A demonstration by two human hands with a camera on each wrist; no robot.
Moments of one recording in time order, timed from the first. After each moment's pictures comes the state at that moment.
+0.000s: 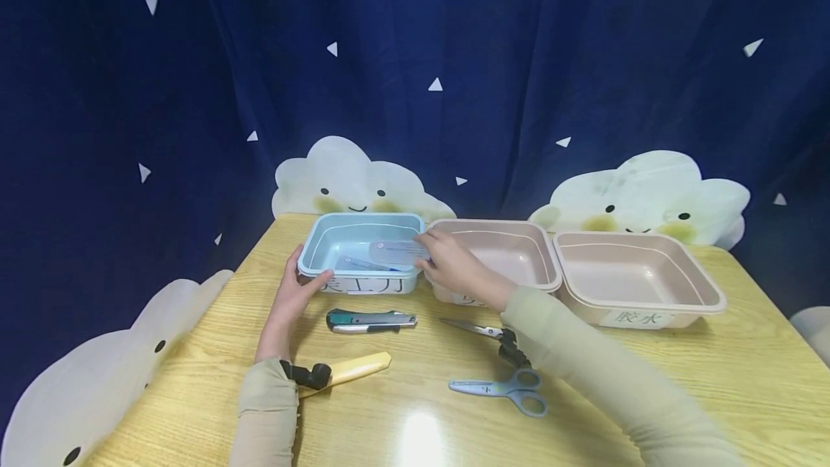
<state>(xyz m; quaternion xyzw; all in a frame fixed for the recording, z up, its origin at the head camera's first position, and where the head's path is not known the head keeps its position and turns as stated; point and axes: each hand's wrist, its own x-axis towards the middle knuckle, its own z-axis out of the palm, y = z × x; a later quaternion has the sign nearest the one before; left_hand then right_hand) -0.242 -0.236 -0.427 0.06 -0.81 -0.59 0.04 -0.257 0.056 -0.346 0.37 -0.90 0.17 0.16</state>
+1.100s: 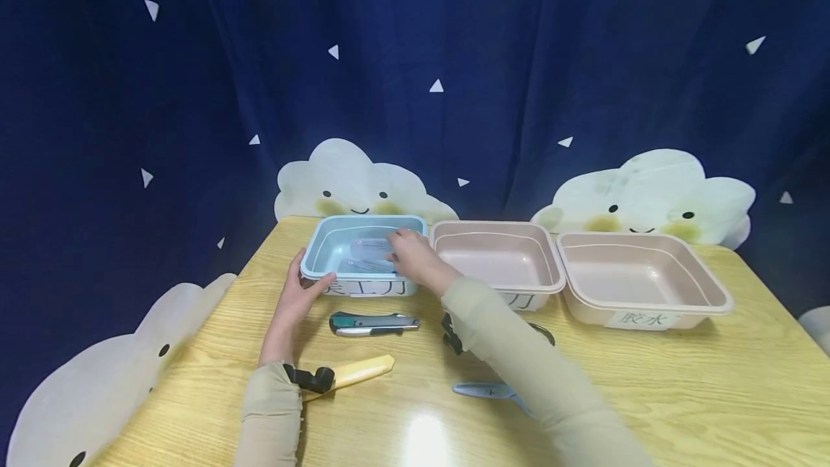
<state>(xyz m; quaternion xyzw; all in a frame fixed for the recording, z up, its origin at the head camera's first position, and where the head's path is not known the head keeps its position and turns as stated) -0.243 -0.236 -0.429 0.06 -0.81 -0.59 0.04 -0.294 -0.008 -0.365 0.30 -0.94 0.12 0.09</state>
